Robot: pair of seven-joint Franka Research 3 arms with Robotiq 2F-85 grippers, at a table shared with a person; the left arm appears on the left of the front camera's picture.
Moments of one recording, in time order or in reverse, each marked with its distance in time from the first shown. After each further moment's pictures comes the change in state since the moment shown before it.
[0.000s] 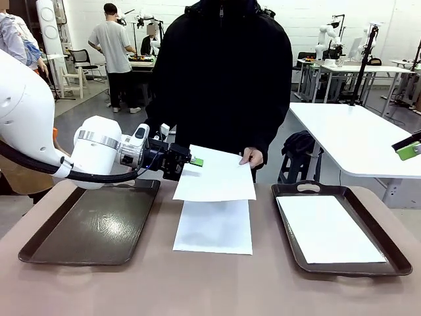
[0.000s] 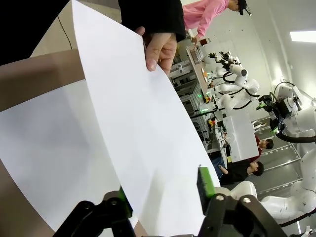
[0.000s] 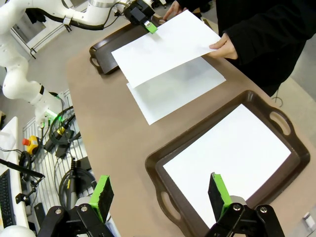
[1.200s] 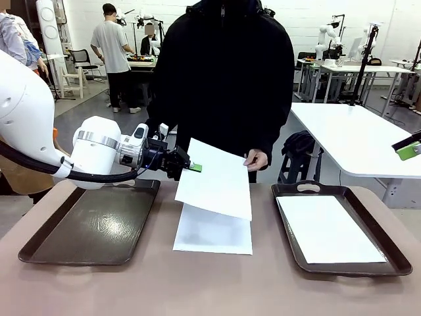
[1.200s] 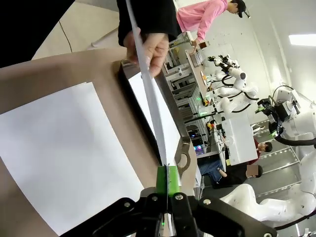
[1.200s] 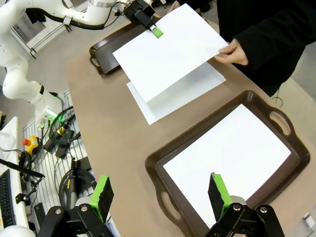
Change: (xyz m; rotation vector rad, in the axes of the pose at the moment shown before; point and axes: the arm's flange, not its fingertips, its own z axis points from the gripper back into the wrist) left arm 0.001 0.001 0.002 -0.005 -0.016 0.007; right arm 0.000 0.000 0.000 0.000 0.000 0.000
